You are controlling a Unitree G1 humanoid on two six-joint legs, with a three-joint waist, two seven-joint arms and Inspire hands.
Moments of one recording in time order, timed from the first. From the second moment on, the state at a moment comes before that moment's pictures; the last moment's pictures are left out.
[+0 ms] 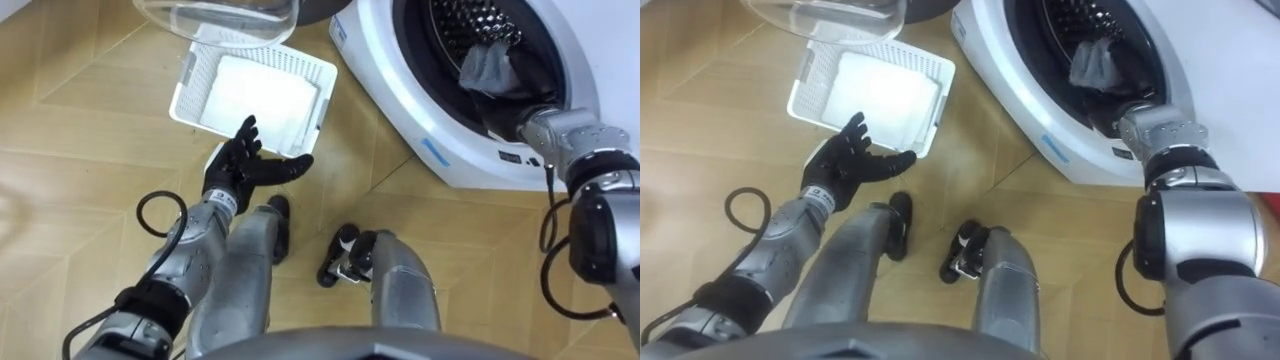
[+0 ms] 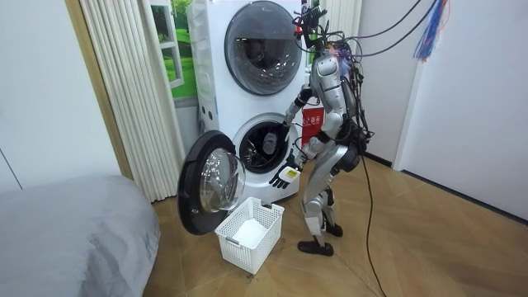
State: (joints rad) left arm -0.09 0.21 -0.32 0.61 -0.55 -0.06 0.01; right arm -0.69 -0.43 -0.07 1.28 1.46 0.18 -0.23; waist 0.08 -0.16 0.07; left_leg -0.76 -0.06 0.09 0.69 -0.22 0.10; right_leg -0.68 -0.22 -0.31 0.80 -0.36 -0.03
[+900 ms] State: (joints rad) left arm -0.11 0.20 -0.27 0.79 -0.46 -0.05 -0.02; right arm -0.47 -0.39 -0.06 1.27 1.40 0.06 -0.02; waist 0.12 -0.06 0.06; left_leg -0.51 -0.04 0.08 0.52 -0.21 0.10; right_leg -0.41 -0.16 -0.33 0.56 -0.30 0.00
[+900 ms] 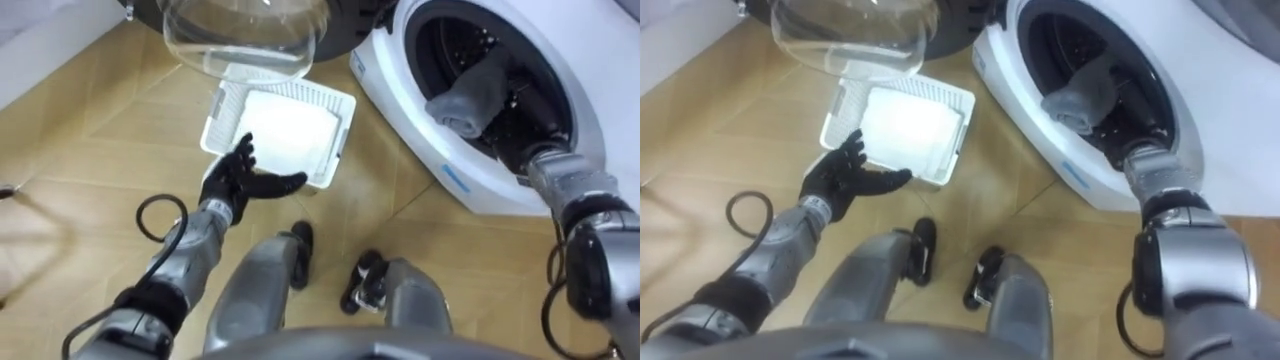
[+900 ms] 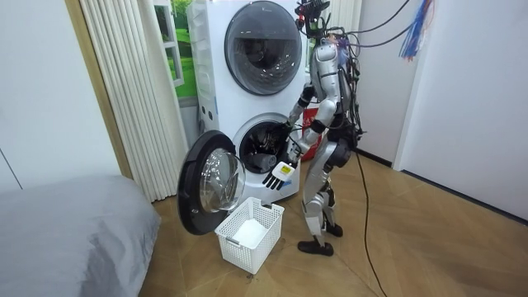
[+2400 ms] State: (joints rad) left arm 0.21 0.19 0.08 1.08 -0.09 -0.04 0.01; right arm 0.07 -0.23 0.05 1.29 0.20 -0.02 0.09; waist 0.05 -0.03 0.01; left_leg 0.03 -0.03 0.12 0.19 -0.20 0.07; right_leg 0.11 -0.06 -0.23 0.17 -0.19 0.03
